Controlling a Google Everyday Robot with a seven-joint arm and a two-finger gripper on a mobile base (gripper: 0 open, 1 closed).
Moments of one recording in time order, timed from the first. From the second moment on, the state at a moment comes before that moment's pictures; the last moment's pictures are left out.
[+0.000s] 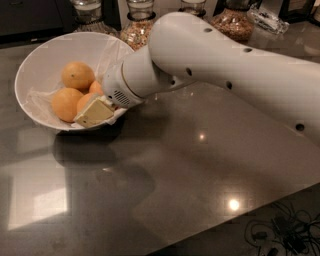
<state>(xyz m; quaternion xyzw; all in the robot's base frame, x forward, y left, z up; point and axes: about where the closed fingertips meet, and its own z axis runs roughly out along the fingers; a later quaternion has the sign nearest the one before) 0.527 0.139 0.914 -0.57 0.68 0.22 0.41</state>
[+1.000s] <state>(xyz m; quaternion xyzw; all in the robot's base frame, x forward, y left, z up) 0.536 0.144 0.894 -0.56 0.70 0.23 0.38</state>
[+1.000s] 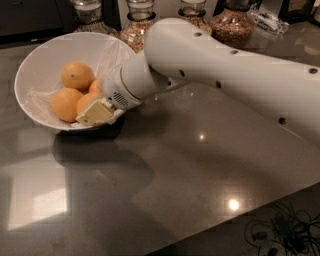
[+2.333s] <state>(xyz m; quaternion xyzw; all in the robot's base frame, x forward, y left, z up) 0.539 0.144 0.898 -0.56 0.70 0.23 0.37</state>
